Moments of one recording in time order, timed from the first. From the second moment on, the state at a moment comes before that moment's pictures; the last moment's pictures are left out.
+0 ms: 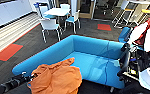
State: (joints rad) left arm 0.57 2.25 -2.33 0.96 -0.32 -1.37; right arm -1.52 3.11 -2.77 -0.53 0.13 0.55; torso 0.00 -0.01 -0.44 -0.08
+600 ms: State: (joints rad) left arm 0.72 2.32 -2.39 0.96 -0.36 -1.36; right arm -1.52 3.11 -2.77 -0.53 0.13 0.55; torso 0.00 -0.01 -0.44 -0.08
